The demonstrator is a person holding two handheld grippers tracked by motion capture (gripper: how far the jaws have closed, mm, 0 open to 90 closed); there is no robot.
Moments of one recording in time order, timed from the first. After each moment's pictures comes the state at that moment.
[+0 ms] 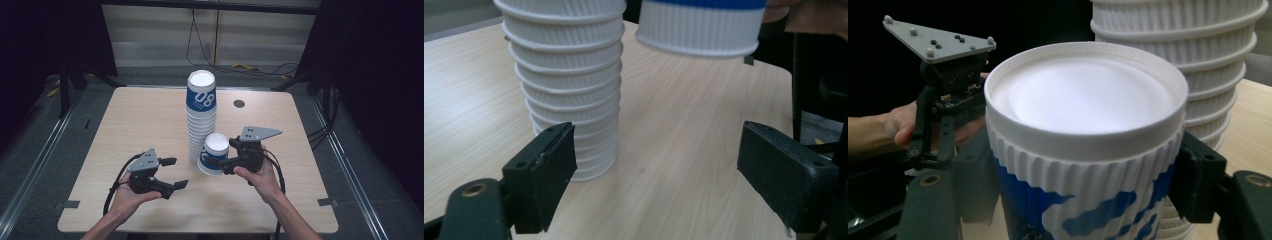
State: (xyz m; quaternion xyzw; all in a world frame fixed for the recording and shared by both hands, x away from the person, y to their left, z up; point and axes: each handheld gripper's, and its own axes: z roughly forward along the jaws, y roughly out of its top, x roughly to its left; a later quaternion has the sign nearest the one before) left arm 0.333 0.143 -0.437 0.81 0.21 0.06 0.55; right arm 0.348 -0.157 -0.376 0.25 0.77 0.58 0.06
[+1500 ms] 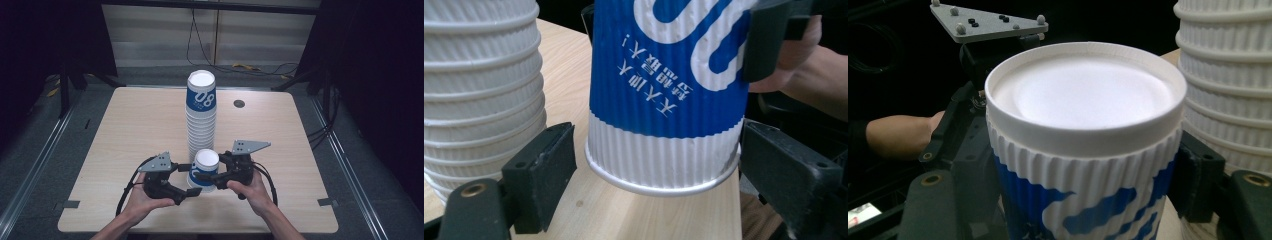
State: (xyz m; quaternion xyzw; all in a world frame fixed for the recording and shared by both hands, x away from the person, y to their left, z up) left arm 0.330 0.114 -0.445 0.79 0.17 -0.02 0.59; right arm 0.333 -0.139 -0.409 0.24 0.76 0.61 -0.01
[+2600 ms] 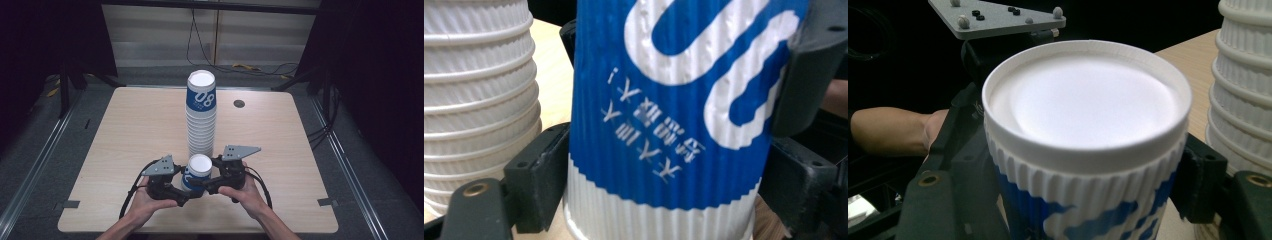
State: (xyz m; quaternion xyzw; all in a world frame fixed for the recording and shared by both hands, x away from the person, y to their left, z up) left arm 0.329 0.109 -0.458 0.79 0.16 -0.01 0.59; right arm 0.328 -0.120 -0.421 0.23 0.77 0.60 -0.01
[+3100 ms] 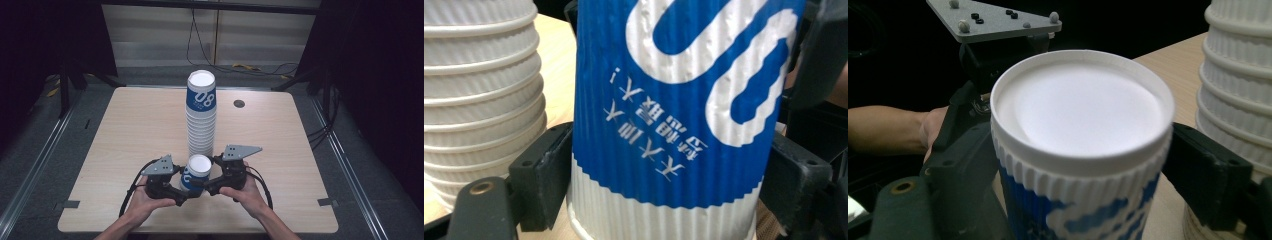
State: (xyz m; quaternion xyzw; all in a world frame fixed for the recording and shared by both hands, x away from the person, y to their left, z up) left arm 0.332 0.113 -0.458 0.79 0.16 -0.02 0.59; right arm 0.328 -0.122 -0.418 0.23 0.77 0.59 0.01
